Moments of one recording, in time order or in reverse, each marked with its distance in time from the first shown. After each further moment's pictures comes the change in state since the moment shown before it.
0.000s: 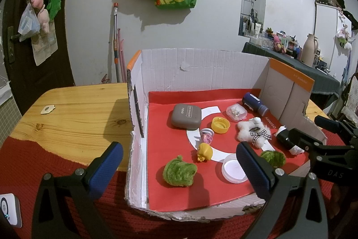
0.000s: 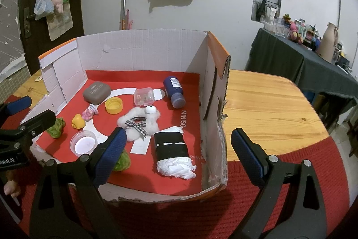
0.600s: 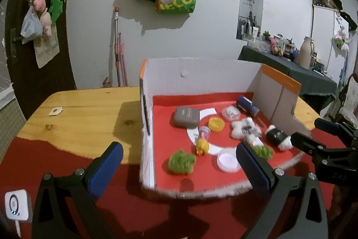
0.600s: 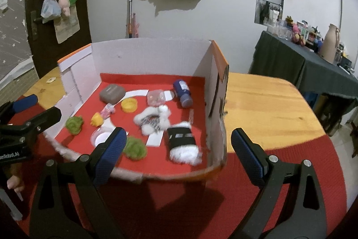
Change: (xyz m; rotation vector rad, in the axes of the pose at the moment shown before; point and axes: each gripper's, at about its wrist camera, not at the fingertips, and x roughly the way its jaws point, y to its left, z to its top) left arm -0.039 0.002 -0.002 0.005 -0.012 -0.007; right arm -0.040 0.008 -0.006 0.007 0.006 0.043
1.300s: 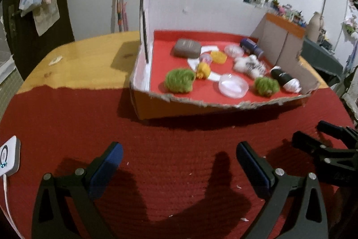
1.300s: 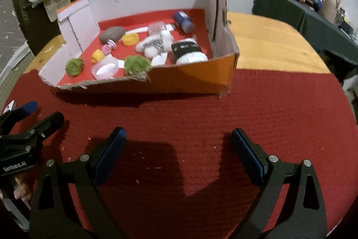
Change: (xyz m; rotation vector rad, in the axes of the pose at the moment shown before) left arm 0.010 -0.005 -0.059 -0.037 0.275 0.031; right arm 0.012 0.001 -0.058 0.091 0.267 0.000
